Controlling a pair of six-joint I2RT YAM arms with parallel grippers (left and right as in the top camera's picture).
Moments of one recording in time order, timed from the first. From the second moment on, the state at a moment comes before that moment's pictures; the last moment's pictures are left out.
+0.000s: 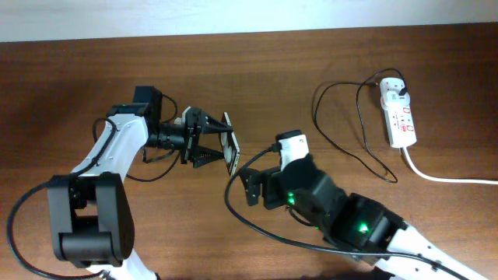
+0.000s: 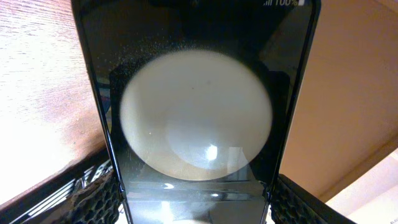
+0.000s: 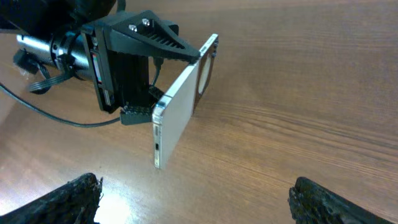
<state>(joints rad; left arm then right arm) -0.03 1.87 1.28 -0.96 1.25 -0.56 0.89 1.09 0.95 -0.49 0.19 0.62</state>
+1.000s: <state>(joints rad) -0.03 1.87 1.28 -0.96 1.26 -0.56 0.98 1.46 0.96 -0.10 0.42 0.67</state>
